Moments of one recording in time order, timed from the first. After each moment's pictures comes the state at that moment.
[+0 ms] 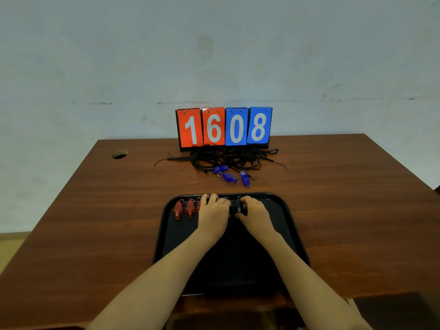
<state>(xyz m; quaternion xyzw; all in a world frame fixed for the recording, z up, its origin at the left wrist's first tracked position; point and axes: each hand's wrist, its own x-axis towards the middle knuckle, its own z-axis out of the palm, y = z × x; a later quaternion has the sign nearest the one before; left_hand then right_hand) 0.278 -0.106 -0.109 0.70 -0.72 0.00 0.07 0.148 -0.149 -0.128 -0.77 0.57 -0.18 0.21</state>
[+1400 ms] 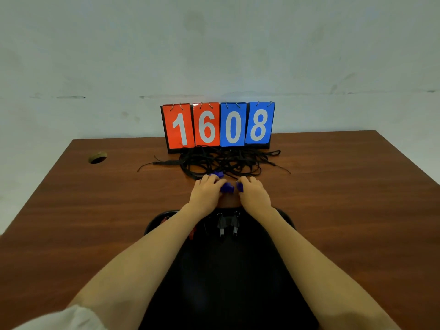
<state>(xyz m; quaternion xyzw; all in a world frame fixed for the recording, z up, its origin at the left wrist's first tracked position) 0.318 -0.229 -0.125 0.68 -0.73 -0.04 0.06 0.170 -0.257 -0.120 -0.79 0.58 -0.12 0.14</state>
